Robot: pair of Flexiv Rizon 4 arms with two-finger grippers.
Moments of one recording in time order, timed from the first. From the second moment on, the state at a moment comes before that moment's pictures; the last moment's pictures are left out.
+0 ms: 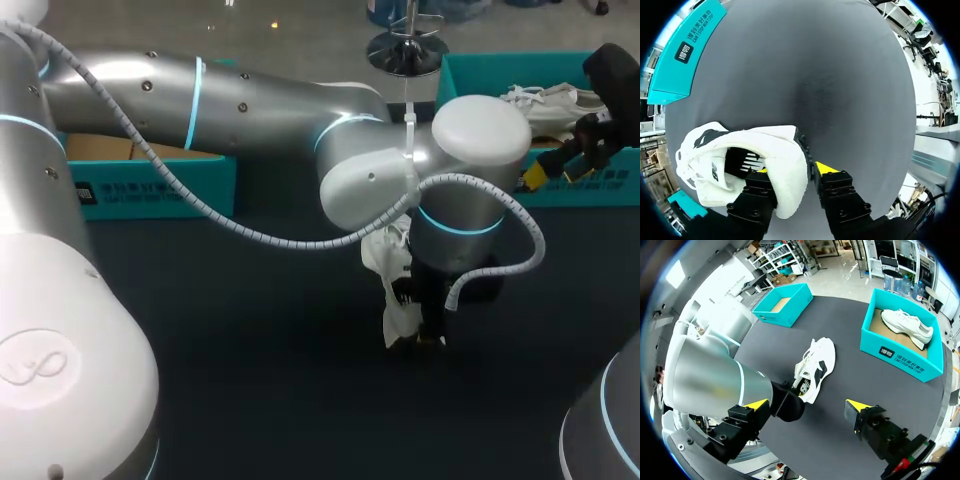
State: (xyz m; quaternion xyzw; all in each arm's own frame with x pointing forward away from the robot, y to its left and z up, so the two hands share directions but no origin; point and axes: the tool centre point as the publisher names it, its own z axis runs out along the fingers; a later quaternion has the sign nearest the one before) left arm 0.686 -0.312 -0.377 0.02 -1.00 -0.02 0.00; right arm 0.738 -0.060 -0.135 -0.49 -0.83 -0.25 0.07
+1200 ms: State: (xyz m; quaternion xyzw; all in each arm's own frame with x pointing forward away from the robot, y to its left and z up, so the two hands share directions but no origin) left arm 0.719 -0.254 -0.263 0.03 -0.99 -0.03 0.09; right arm 0.738 -0.060 -0.135 -0.49 -0.83 -0.25 0.07
